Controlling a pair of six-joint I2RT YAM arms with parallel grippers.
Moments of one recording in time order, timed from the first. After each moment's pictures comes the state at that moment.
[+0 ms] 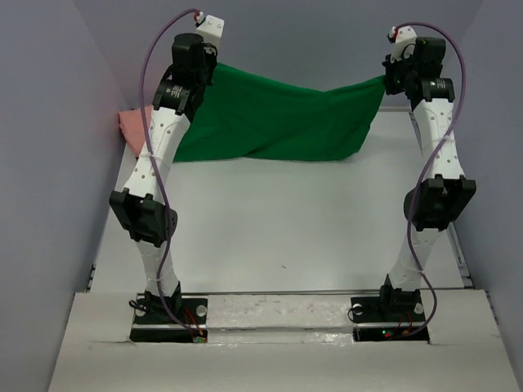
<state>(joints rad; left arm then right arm) -0.29 1.92 2.24 -0.54 -0.27 0.26 -0.06 2.04 2.28 -0.69 -0.17 -0.30</state>
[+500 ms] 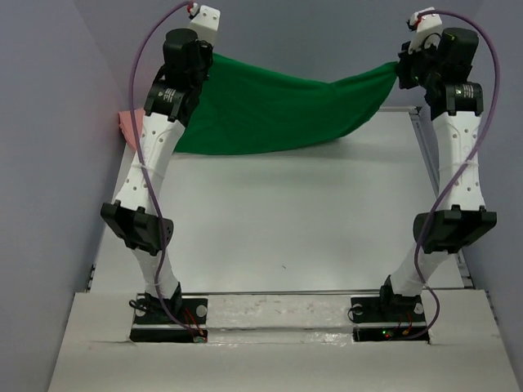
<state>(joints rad) -0.32 1.86 2.25 -0.51 -0.32 0.29 -0.06 1.83 2.26 -0.70 -0.23 -0.28</state>
